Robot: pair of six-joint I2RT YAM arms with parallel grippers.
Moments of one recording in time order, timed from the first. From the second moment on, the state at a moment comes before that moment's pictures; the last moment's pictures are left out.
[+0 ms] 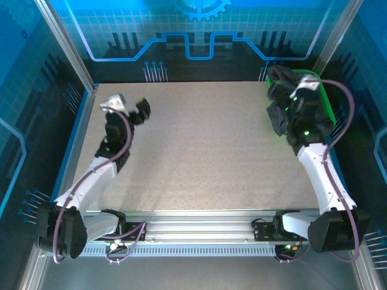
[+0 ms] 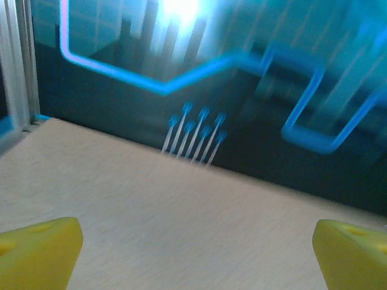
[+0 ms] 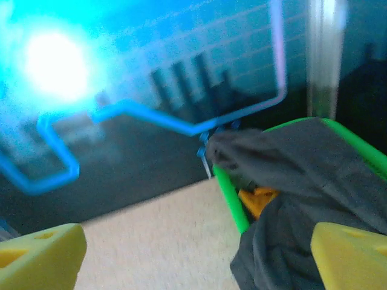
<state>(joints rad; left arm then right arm) -0.17 1.15 0.83 0.21 -0.30 -0.47 0.02 1.20 1.14 -0.14 0.24 0.38</state>
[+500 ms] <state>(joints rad) -0.33 1.35 1.21 -0.18 0.16 -0.78 -0.24 1.71 1.29 -0.18 0.26 0.79</state>
